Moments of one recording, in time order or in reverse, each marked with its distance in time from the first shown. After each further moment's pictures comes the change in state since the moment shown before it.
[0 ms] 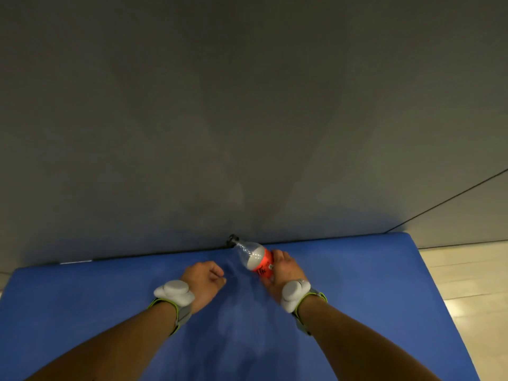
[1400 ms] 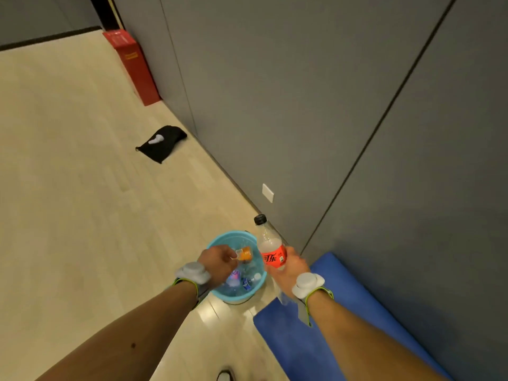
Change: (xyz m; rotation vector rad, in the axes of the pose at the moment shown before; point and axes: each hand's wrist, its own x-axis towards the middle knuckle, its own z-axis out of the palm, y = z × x) left_hand -0.427 -0.406 -0.376 -0.469 0.751 -0.603; right_hand -0.239 -0.642 0.213 -0.052 -0.433 -0.641
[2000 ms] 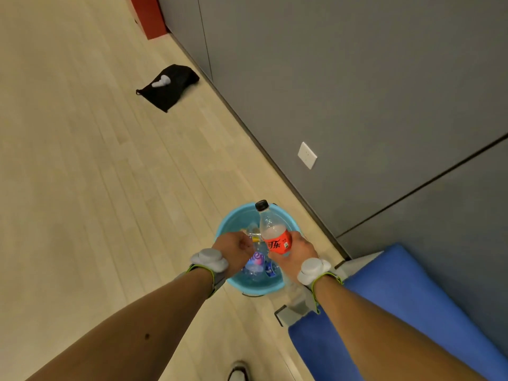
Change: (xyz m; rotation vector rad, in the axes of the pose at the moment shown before) left_hand 0.169 -0.160 0.087 -0.042 -0.076 -0.093; right_hand 0.180 0.065 0.190 -0.139 -0.131 0.012
